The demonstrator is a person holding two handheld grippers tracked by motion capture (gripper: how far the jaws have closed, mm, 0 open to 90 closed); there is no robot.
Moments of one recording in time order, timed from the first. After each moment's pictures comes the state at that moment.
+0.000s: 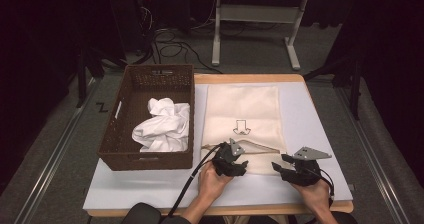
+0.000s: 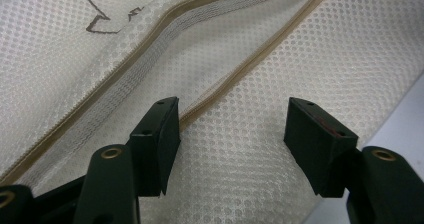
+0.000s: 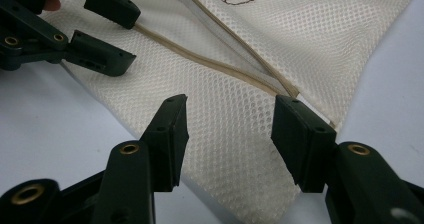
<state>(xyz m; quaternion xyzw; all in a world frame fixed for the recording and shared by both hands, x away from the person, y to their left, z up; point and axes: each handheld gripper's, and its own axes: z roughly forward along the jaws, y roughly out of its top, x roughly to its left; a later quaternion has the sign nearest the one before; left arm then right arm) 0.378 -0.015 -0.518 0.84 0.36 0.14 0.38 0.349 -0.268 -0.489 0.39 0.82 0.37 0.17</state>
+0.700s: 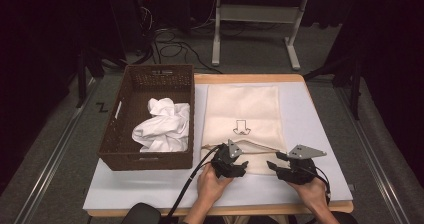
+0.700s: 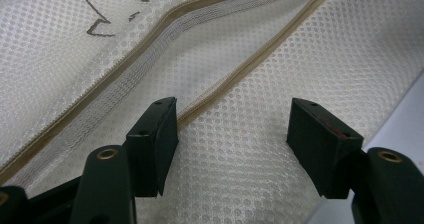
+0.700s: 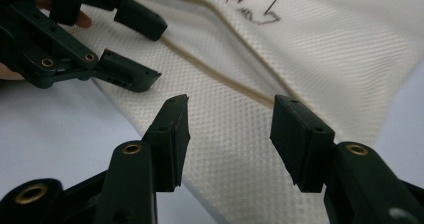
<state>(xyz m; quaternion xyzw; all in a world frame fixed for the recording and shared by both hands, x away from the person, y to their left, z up) 0.375 -0.012 -0.523 0.83 0.36 0.15 0.39 0.353 -0.253 -0.481 0.36 0.84 0.37 0.17</state>
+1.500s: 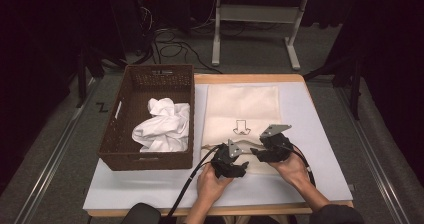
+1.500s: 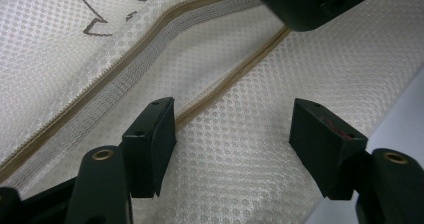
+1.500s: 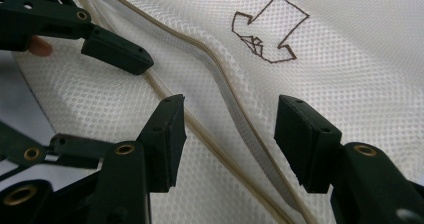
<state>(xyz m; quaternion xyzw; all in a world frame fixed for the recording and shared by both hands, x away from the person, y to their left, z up) 0.376 -0.011 -0.524 0.83 0.35 0.14 0.40 0.411 -0.194 -0.467 0.32 0.89 0.29 0.16</state>
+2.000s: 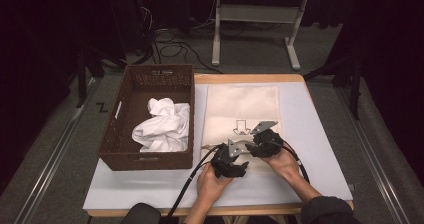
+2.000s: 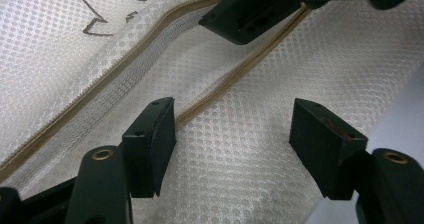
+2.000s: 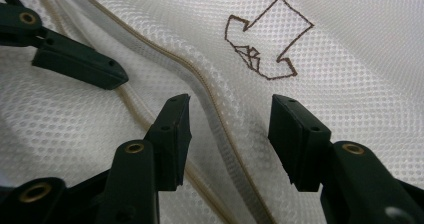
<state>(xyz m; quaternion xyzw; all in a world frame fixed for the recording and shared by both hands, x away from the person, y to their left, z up) 0.376 -0.011 -0.524 0.83 0.36 0.14 0.40 0.431 -0.173 -0.479 0.31 0.90 0.25 0.19</state>
